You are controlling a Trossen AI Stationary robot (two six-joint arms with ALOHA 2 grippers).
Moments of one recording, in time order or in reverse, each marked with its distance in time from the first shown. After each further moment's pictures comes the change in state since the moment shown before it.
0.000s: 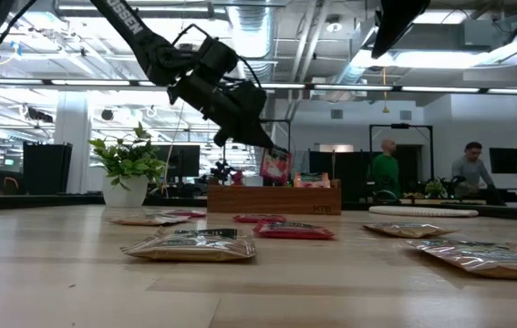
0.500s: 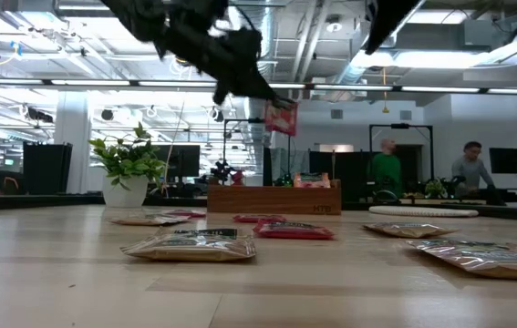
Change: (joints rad) left arm -0.133 -0.199 0.000 -0.069 -0.088 -0.022; right arm -0.002 0.062 0.093 -0.067 -0.002 -0.074
